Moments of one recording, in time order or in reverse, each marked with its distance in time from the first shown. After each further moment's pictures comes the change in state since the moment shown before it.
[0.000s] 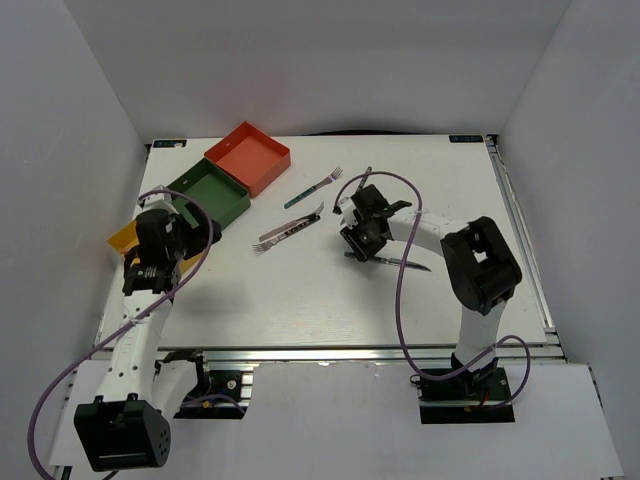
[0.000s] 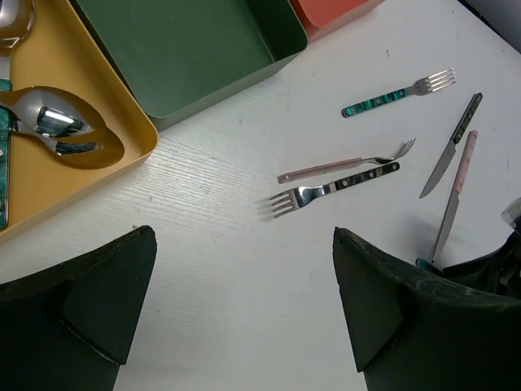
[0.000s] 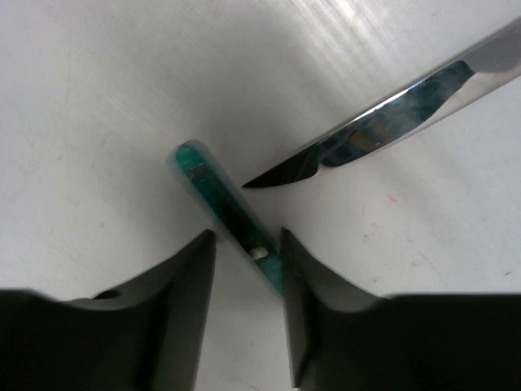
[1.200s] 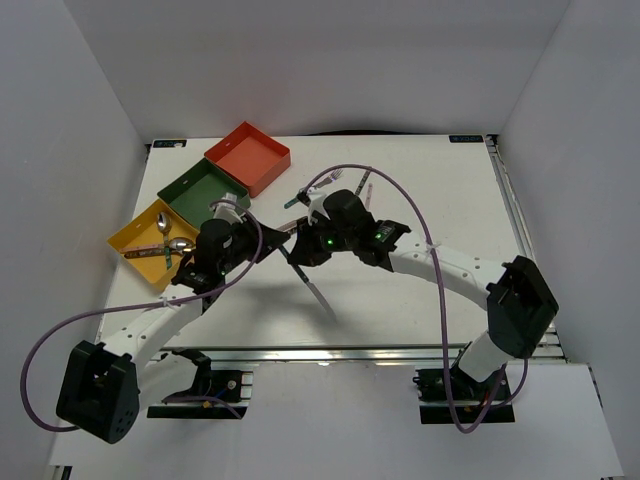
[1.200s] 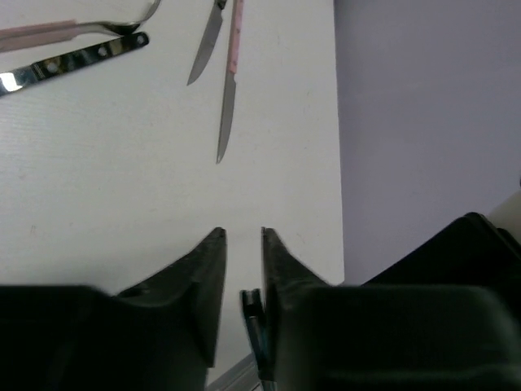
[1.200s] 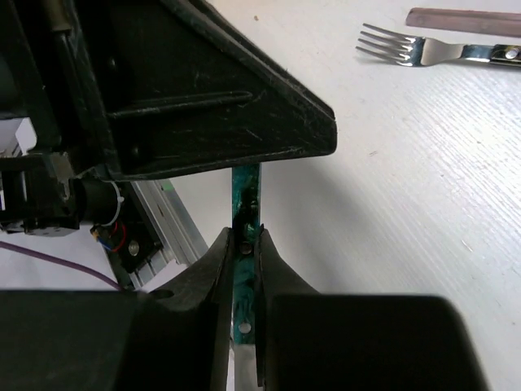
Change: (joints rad) left arm -0.460 0.166 -0.185 0.524 0.161 -0.506; right arm 0.315 -0.299 -0.032 0.332 -0.274 0.609
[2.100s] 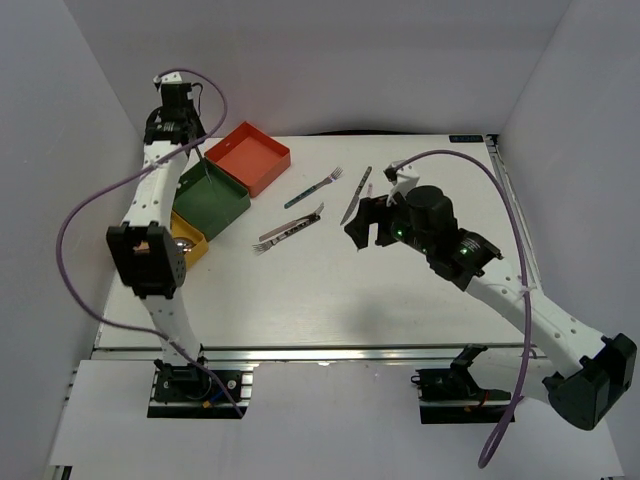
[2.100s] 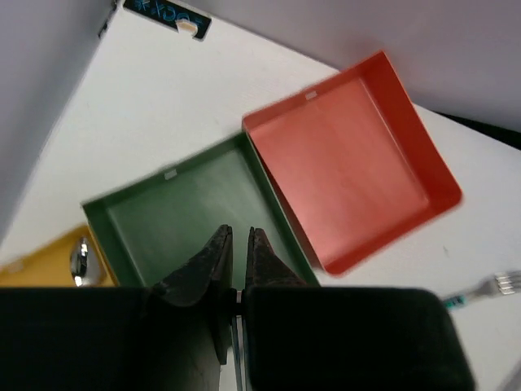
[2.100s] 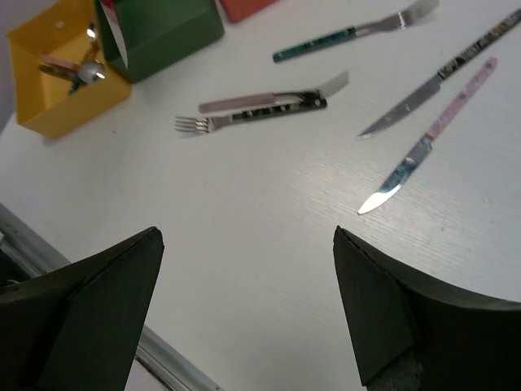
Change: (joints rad) left arm 0.367 0.811 1.348 -0.770 -0.514 0.665; right arm -0.180 -0.476 -0.130 -0.172 0.344 -0.072
